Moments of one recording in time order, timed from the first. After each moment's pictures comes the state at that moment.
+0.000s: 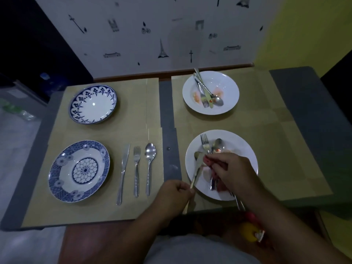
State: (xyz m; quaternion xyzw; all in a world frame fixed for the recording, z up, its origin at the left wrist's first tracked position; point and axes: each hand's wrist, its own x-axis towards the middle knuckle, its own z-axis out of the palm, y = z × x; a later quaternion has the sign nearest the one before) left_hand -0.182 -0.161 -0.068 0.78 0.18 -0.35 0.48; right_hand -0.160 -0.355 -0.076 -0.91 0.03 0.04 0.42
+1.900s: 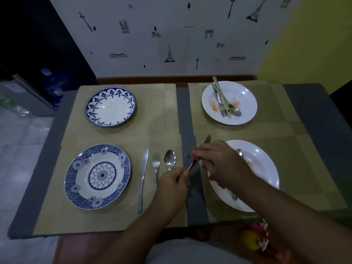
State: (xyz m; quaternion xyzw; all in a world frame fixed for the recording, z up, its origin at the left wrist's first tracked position) left_hand -0.149 -0.086 -0.064 0.81 0.07 -0.15 0.57; right_hand -0.102 -0.264 -0.052 -0.94 -0.23 -0.02 0.23
